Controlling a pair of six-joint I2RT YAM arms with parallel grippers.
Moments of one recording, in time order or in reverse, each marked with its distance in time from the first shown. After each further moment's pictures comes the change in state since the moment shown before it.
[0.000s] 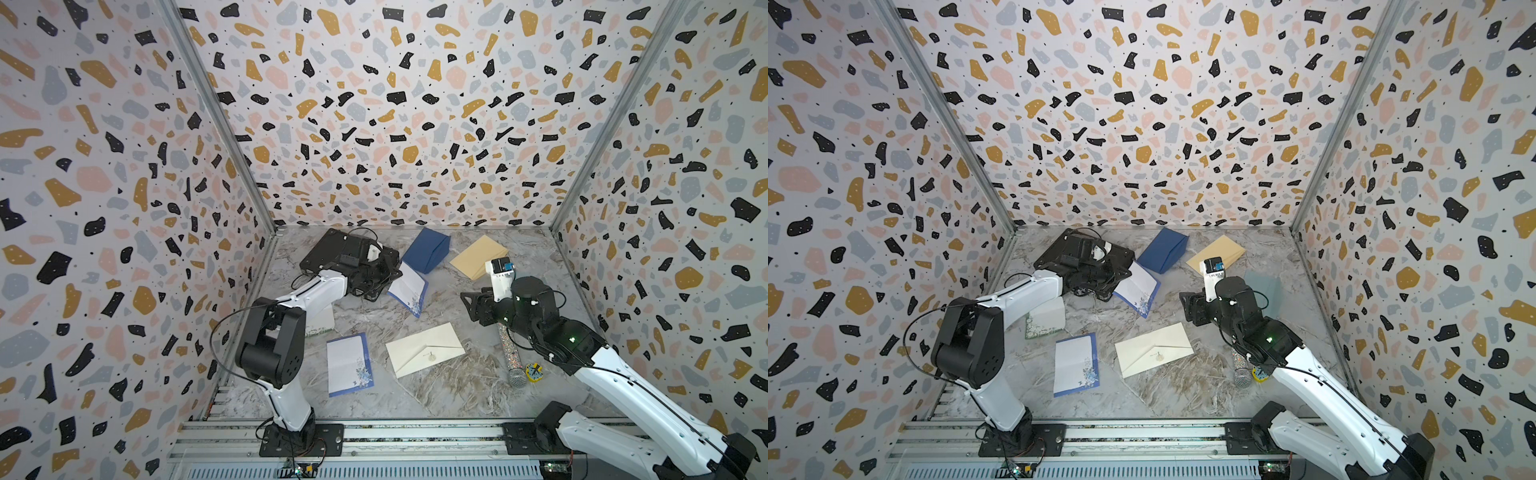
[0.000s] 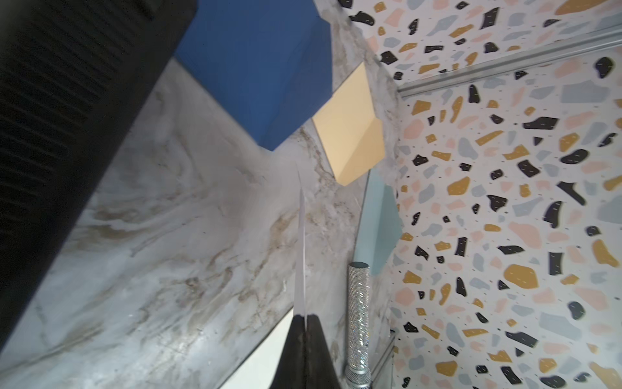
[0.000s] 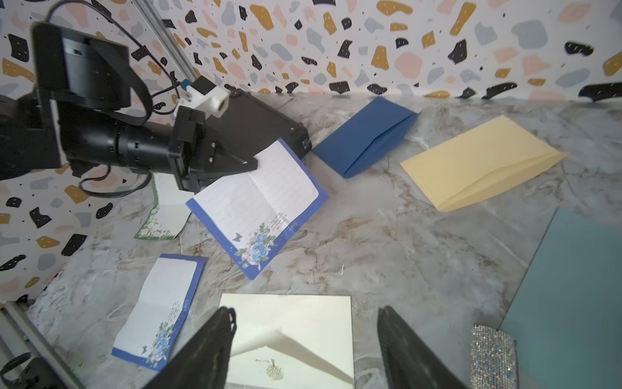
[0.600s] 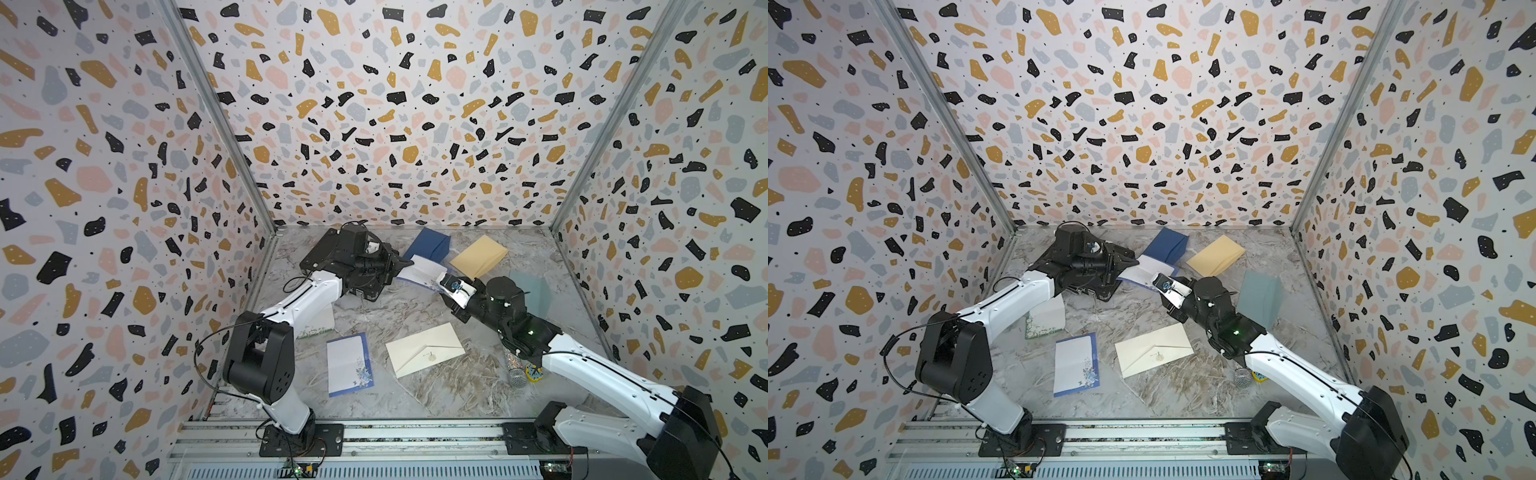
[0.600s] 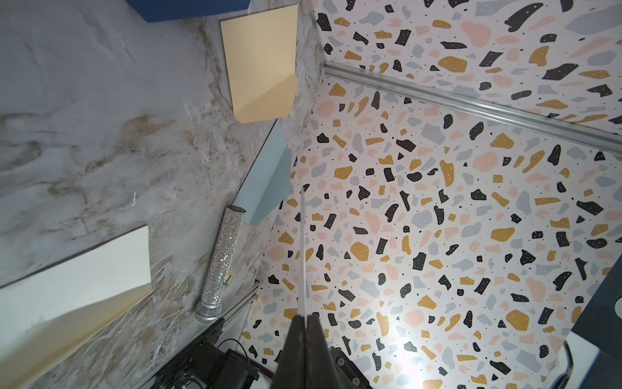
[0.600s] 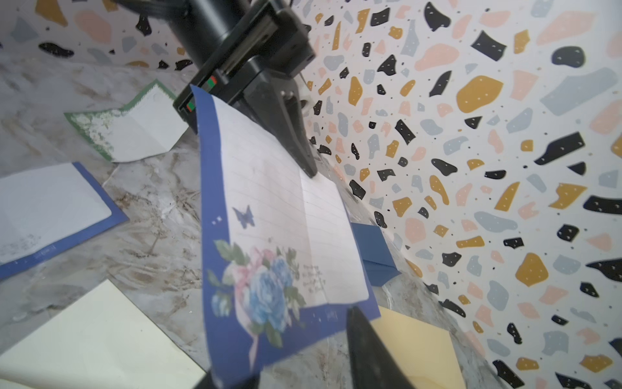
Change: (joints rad) left arm -0.009 -0.150 0.027 0.085 0.255 -0.566; right arm 0.056 0.151 -0.118 0.494 -0.014 -0.780
